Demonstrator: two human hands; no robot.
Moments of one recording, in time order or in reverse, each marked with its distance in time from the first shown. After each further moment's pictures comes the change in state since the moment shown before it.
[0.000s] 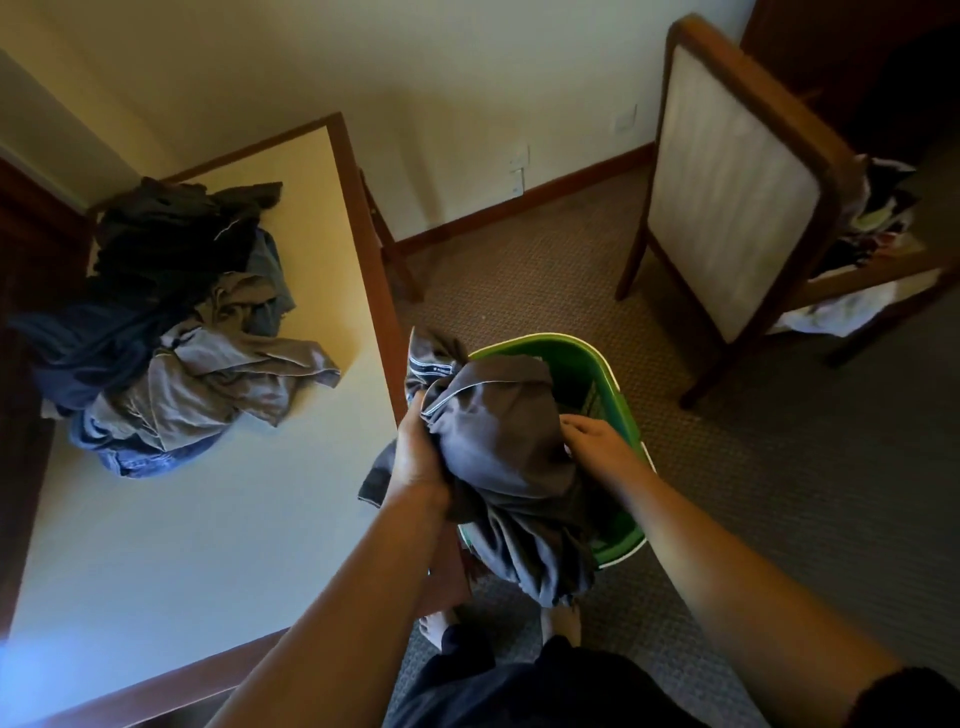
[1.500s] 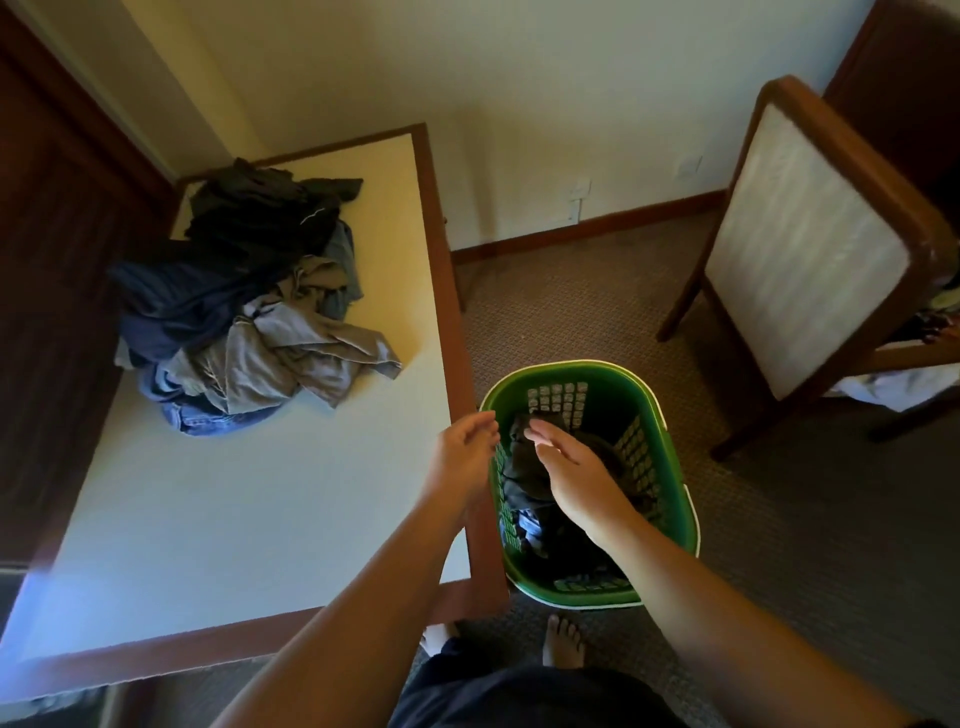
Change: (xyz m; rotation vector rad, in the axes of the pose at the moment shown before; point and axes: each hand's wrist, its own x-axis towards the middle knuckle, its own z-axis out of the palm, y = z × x) left_hand 0.051 -0.018 -0.072 0.587 0.017 0.164; right_hand -0.016 -0.031 0.095 -0.103 -0.065 -0.159
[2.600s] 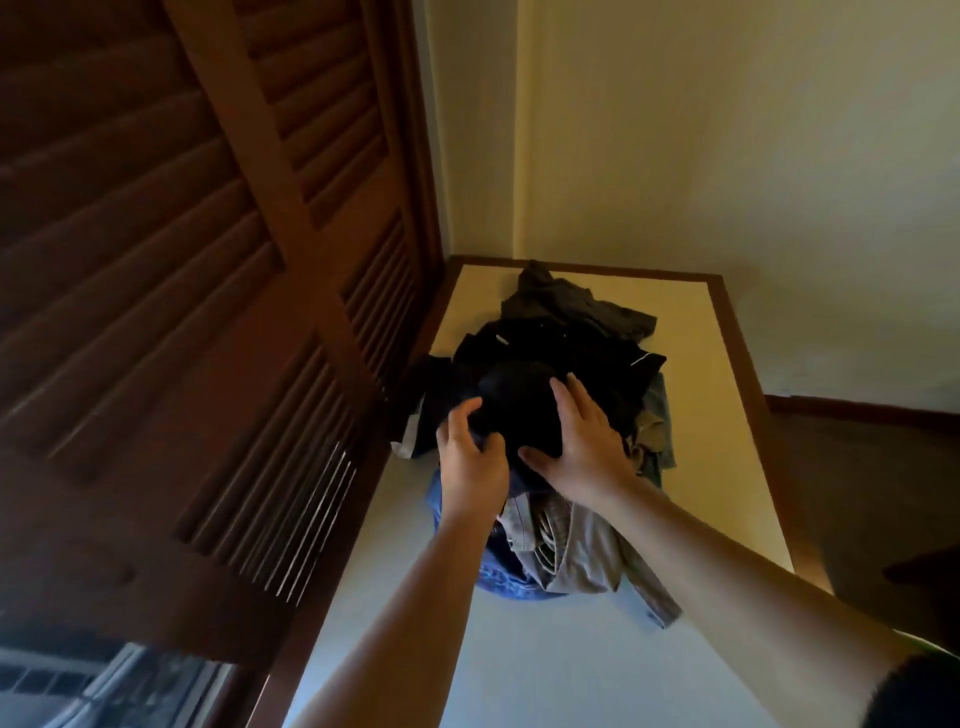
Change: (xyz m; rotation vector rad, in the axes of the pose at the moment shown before) left_hand 0.166 0.077 -0.466 -0.071 0.512 0.239; right_hand 0.240 -0.260 0.436 -0.984 -0.038 -0.548
